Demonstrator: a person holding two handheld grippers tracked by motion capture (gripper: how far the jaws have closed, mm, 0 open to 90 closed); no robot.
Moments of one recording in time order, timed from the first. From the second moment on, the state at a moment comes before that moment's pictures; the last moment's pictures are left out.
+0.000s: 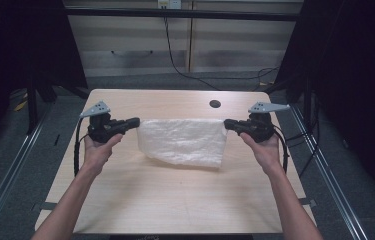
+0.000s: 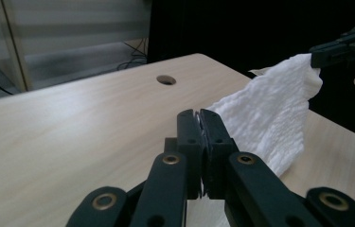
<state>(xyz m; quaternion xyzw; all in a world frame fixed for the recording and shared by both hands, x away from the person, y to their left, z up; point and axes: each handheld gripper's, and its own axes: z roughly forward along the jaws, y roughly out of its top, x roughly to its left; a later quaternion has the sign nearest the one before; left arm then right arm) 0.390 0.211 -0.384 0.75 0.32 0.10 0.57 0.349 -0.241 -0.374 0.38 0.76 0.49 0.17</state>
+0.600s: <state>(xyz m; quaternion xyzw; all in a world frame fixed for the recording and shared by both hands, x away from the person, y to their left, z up) 0.444 0.205 -0.295 0.72 0.33 0.16 0.59 0.408 -0.238 -0.293 0.39 0.73 0.51 0.23</state>
